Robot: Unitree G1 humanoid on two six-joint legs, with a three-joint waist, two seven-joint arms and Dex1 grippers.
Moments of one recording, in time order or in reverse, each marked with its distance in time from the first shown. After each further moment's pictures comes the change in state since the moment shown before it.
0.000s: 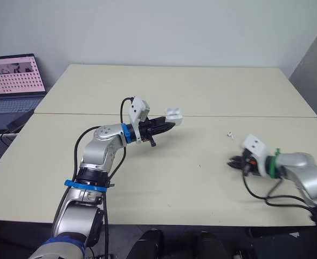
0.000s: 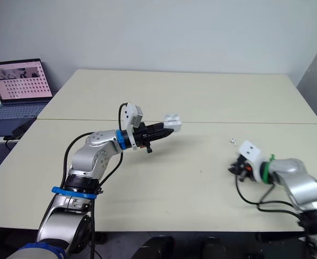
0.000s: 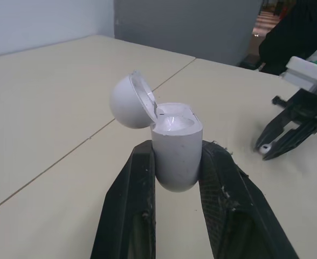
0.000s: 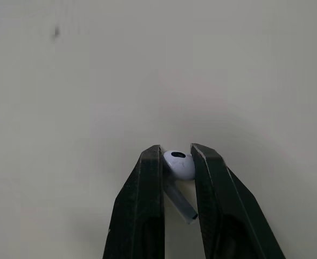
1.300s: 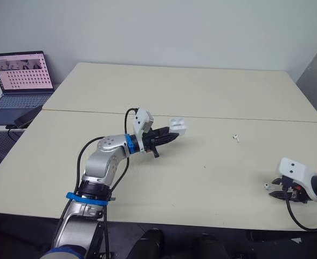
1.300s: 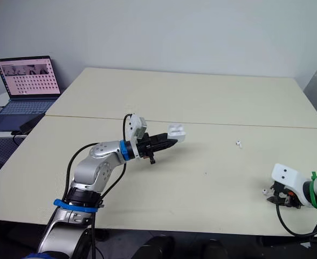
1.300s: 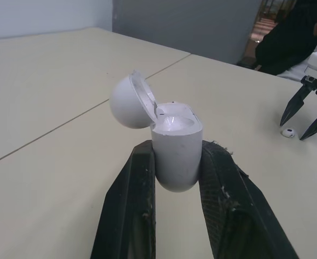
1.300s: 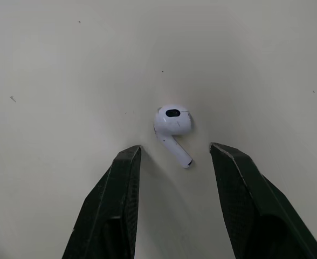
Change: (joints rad) left arm 0.113 -0.026 -0.023 -0.124 -0.003 0.042 0.030; right arm 0.223 -0.269 -0.094 0.036 -0.035 -0.106 0.150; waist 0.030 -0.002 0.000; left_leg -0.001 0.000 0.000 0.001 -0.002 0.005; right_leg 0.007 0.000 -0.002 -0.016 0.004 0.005
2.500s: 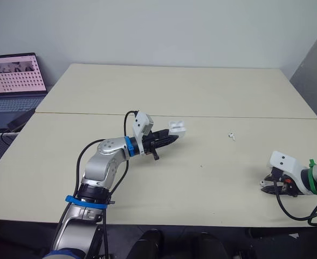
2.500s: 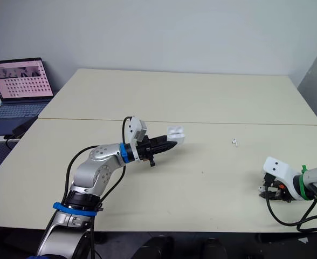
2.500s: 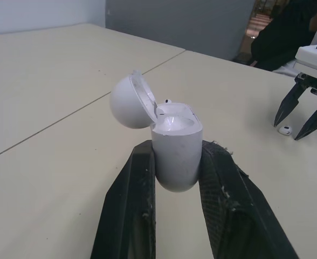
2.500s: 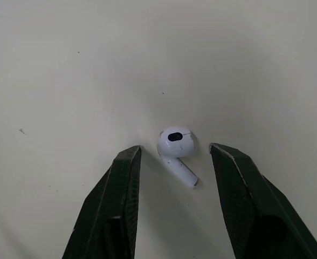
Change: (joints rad) left arm 0.015 0.006 -0.006 -0.024 0.000 0.001 0.011; right arm -0.154 0.043 0.093 -0.031 -0.006 0.148 0.031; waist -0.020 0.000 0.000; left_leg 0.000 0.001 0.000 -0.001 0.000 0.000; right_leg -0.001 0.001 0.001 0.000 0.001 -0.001
